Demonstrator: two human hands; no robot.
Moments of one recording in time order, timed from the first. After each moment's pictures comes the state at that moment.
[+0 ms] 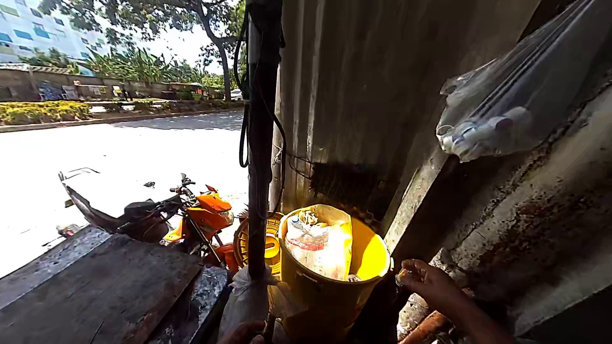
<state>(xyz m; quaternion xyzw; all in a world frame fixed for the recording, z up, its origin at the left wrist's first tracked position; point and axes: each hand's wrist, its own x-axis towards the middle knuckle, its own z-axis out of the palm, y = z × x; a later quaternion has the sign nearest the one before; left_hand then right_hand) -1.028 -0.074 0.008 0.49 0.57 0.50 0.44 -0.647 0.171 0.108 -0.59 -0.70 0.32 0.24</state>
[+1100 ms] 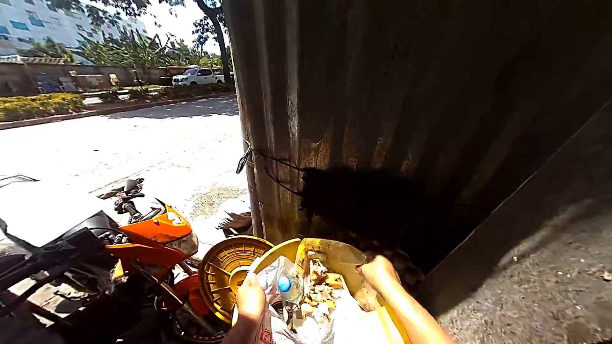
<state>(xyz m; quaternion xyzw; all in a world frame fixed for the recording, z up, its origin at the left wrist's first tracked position) -1.021 0.385 -0.037 0.21 0.84 0.39 0.32 -0.777 0.529 0.011 -0.71 -0.64 0.29 0.05</state>
